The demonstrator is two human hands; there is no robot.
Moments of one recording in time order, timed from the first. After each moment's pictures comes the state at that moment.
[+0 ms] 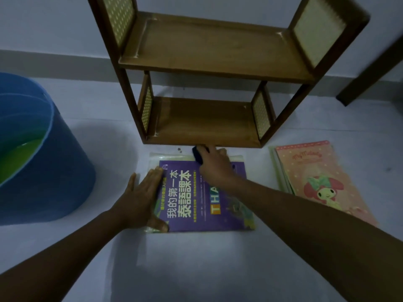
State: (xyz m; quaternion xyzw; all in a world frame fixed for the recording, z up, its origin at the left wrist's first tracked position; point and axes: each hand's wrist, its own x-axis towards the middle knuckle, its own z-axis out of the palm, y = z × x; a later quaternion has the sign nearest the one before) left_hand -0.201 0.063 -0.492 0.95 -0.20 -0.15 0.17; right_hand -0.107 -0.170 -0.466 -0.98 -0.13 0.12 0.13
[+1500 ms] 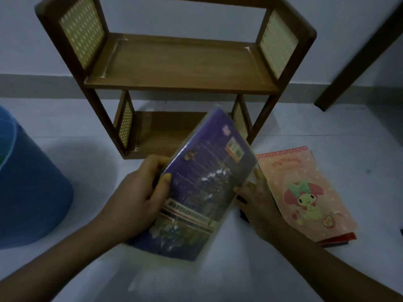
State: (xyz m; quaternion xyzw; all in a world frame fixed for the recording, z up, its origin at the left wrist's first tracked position) left_hand -0.197 -0.040 -0.316 0.88 -0.12 -0.02 0.45; right_hand -0.179 -0.294 -0.409 -0.69 0.20 0.12 0.68
